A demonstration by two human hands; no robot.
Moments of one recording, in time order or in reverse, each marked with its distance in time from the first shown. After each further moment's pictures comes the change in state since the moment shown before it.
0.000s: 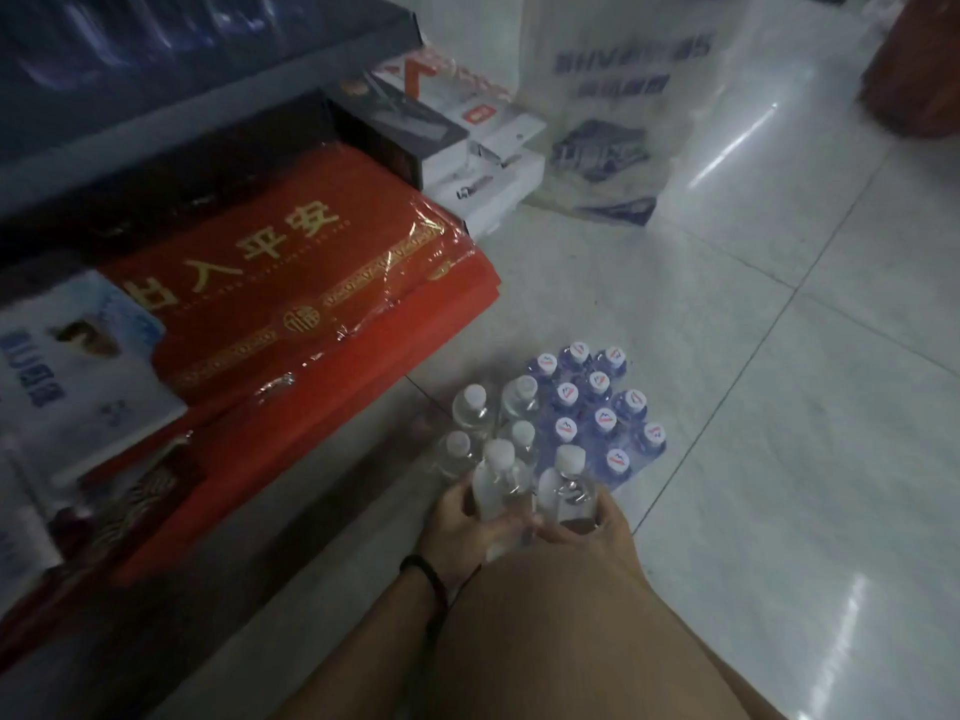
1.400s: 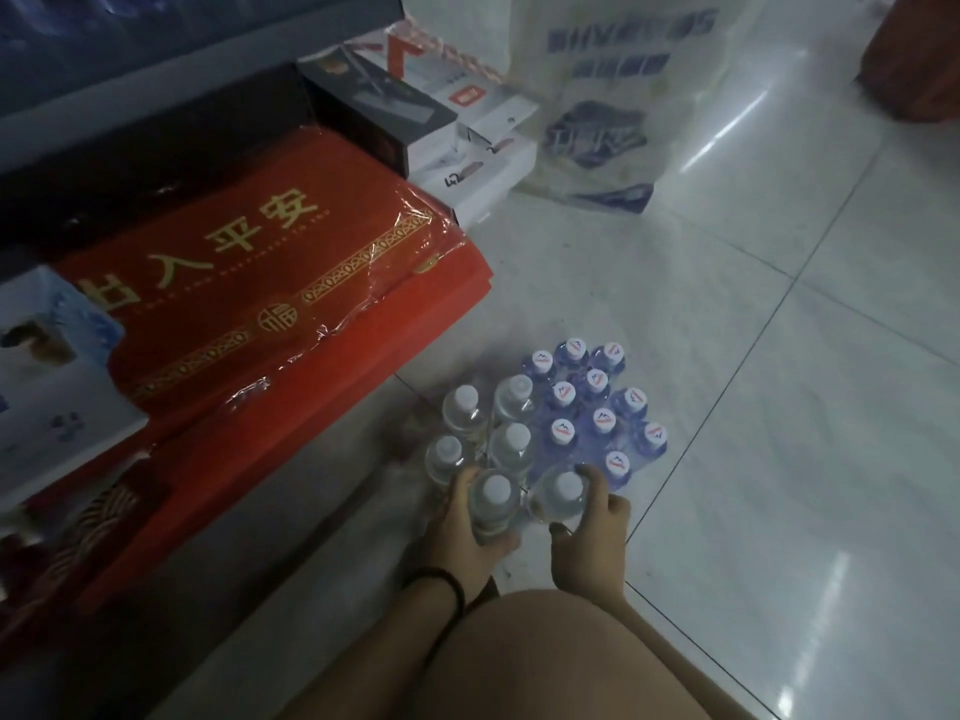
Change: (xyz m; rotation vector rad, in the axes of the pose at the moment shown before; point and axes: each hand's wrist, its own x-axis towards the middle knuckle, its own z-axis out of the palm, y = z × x) left_hand 0.040 -0.050 -0.006 0.500 0.071 0.085; right_hand 0.034 0.034 0.021 -0.512 0.322 -0.058
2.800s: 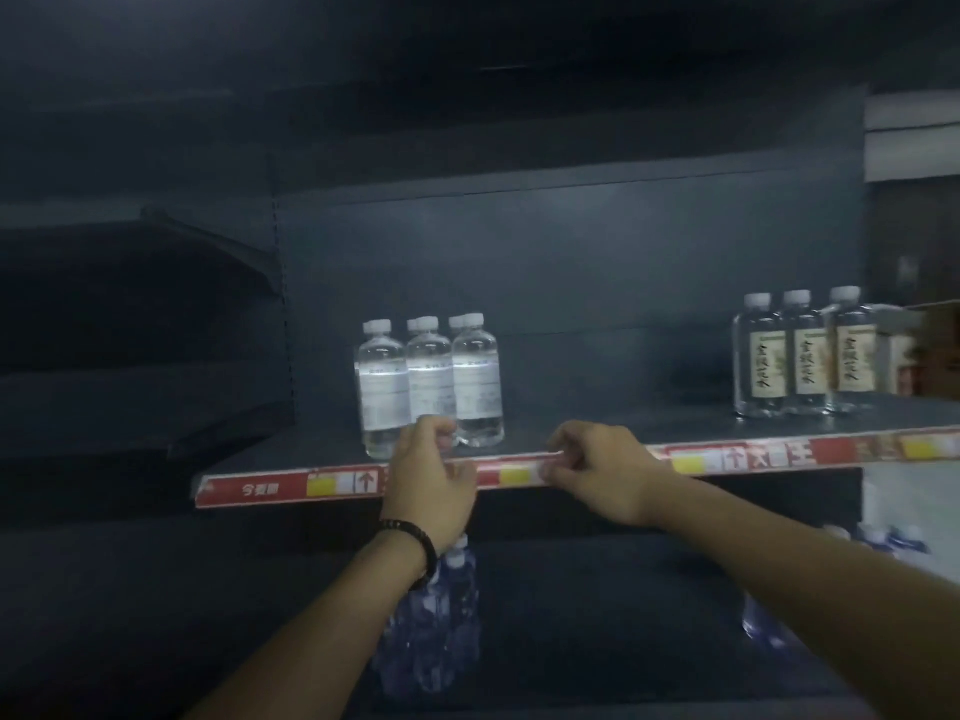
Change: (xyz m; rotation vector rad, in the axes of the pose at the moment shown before) left_hand -0.445 0.280 -0.653 0.267 1.428 0.273; right_hand -0.346 -0.778 -0.167 -0.042 -0.447 -1.488
